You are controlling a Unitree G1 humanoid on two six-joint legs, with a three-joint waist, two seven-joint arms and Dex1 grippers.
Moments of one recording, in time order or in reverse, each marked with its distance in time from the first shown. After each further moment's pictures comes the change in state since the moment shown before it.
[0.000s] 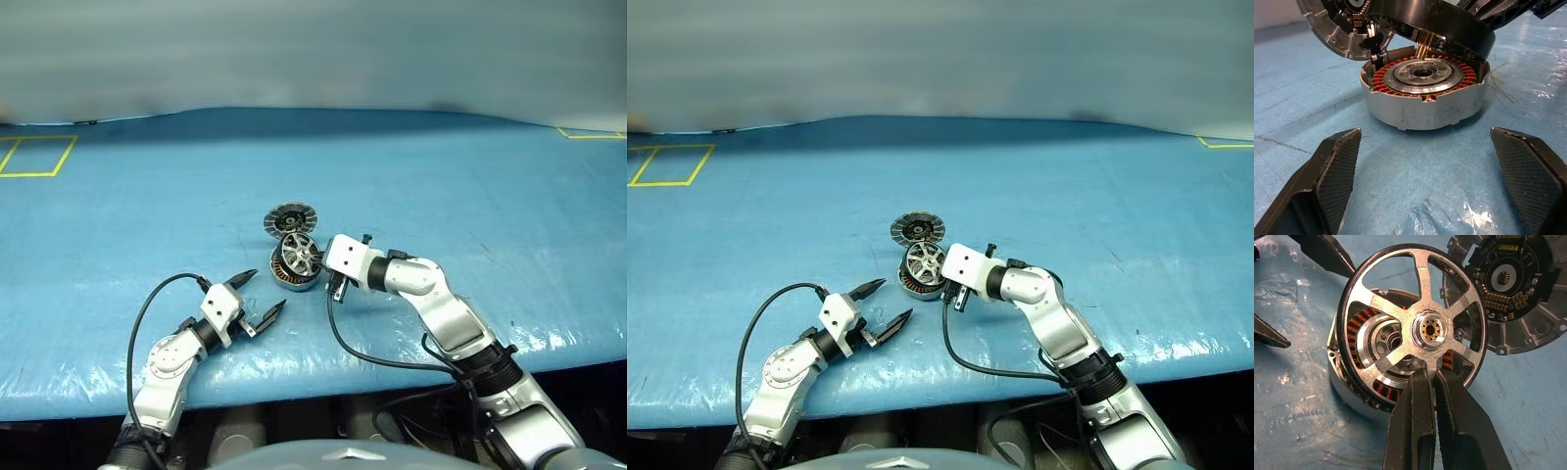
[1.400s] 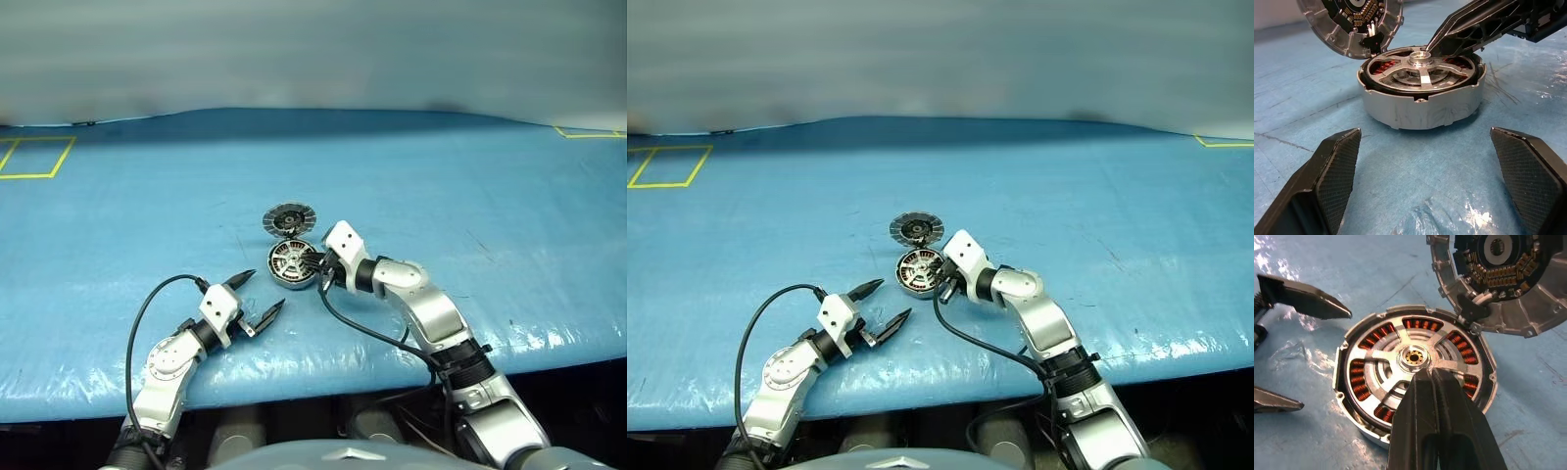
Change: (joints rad) left arm 0.009 0.000 0.001 -0.001 0.001 -0.002 0.016; right arm -0.030 0.135 -0.050 0.128 0.180 0.153 -0.046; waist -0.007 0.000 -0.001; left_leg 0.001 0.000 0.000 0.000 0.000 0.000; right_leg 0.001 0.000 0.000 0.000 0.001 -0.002
